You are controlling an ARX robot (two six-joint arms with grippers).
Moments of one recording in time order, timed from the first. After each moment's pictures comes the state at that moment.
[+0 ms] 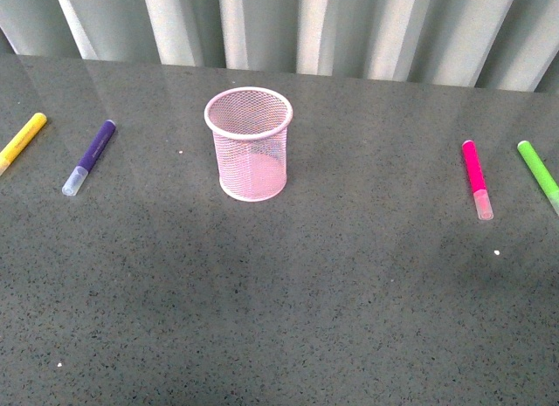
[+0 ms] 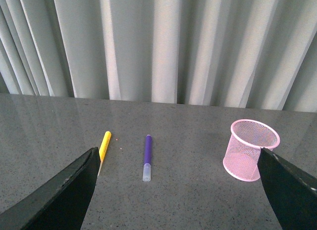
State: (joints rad) left arm 0.00 0.00 0.01 0.00 0.00 0.00; right arm 0.00 0.00 0.02 0.00 0.00 0.00
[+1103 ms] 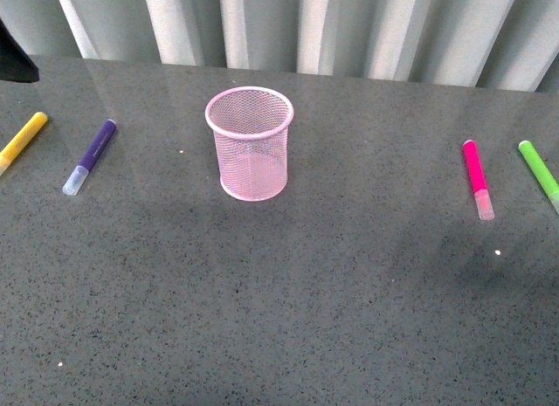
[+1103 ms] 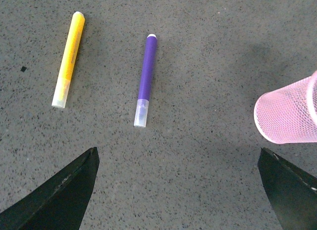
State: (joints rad) left arm 0.05 1.55 0.88 -0.12 0.08 -0.10; right arm 0.00 0.00 0.02 0.00 0.00 0.00
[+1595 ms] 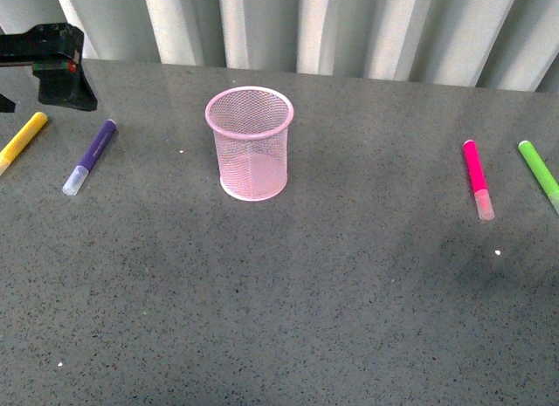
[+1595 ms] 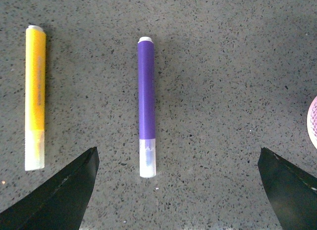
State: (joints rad) left arm 0.04 1.91 1.14 -0.16 0.08 0.05; right arm 0.00 0.00 0.02 0.00 0.00 0.00
